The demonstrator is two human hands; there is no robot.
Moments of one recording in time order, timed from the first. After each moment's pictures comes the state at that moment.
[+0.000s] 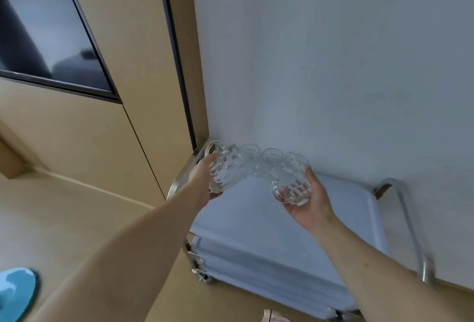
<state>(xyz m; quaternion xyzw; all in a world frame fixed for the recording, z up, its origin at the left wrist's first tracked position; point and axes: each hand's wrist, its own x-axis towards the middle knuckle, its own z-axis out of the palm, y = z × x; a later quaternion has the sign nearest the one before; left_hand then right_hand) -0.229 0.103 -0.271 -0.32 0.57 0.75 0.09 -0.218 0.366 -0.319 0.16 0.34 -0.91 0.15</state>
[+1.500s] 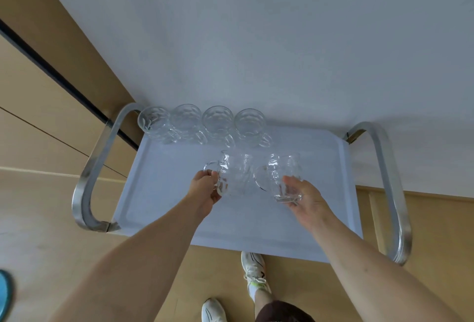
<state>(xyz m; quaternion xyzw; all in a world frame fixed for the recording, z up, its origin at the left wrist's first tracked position) -0.314 0.253 -0.450 -0.39 0.57 0.69 0.22 -0.258 0.496 -0.456 0.36 0.43 -0.82 0.14</state>
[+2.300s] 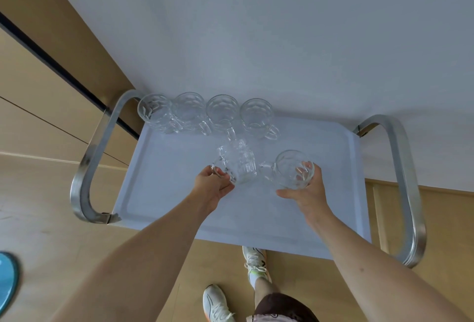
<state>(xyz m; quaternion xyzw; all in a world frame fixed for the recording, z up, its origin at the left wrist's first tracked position) -0.314 0.251 -0.471 -0.38 0.56 0.70 0.24 -0.259 0.491 -0.494 0.29 0.67 -0.68 0.05</state>
